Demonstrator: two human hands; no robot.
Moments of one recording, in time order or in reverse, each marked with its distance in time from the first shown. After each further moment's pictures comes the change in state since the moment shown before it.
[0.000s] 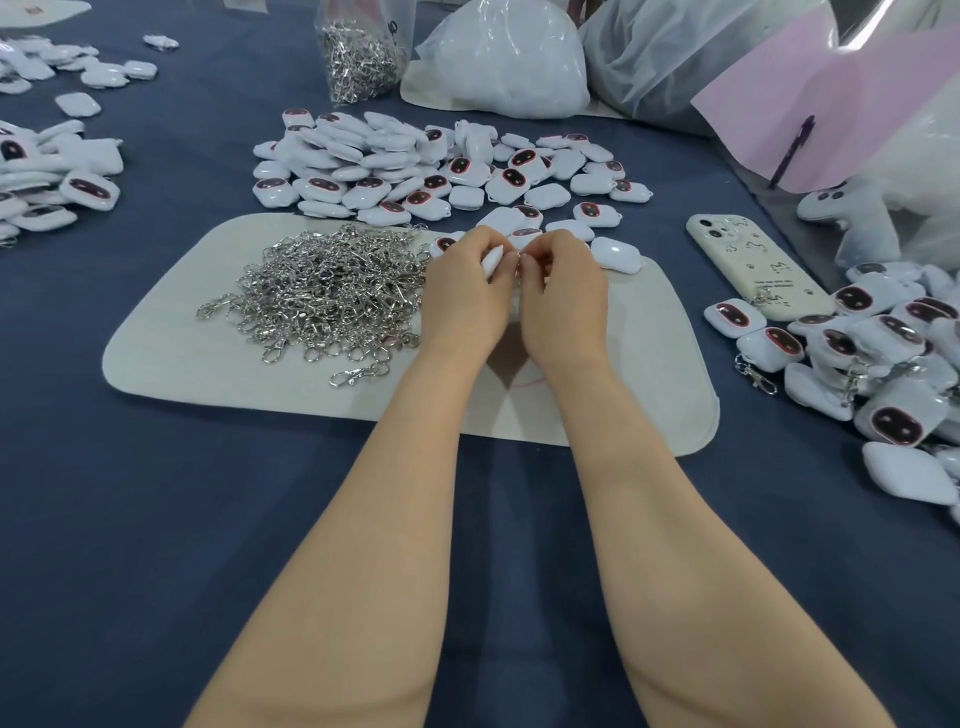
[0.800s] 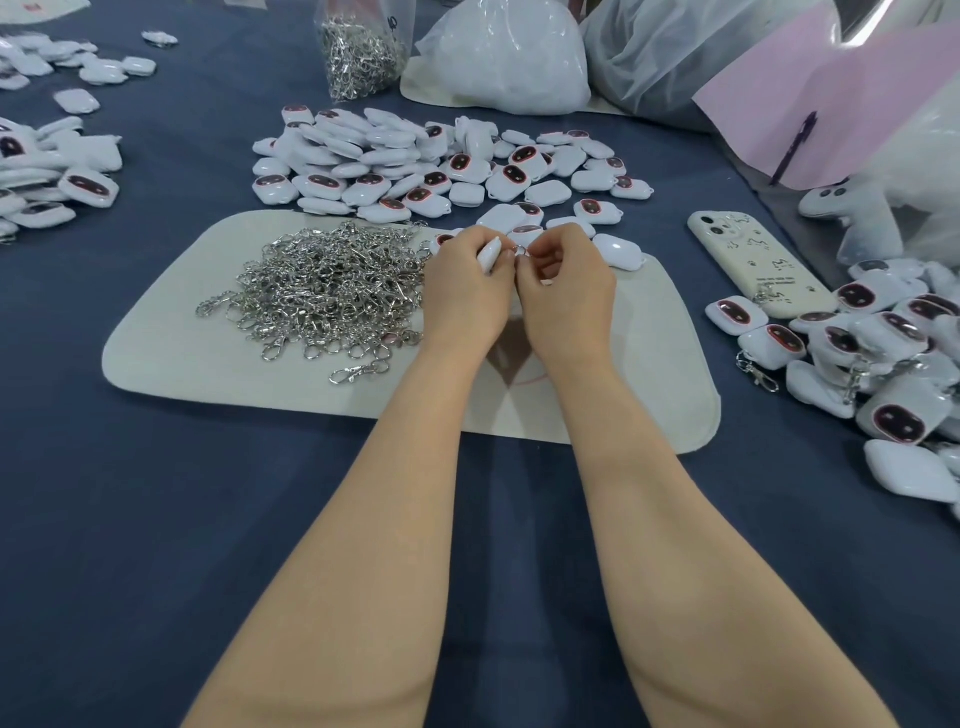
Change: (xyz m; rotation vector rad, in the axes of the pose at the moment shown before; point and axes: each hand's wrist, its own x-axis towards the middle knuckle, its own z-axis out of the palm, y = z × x) left_hand 0.001 0.005 0.000 -0.054 0.027 -0.069; right_hand 0.001 -0.001 0.000 0.091 0.036 0.088
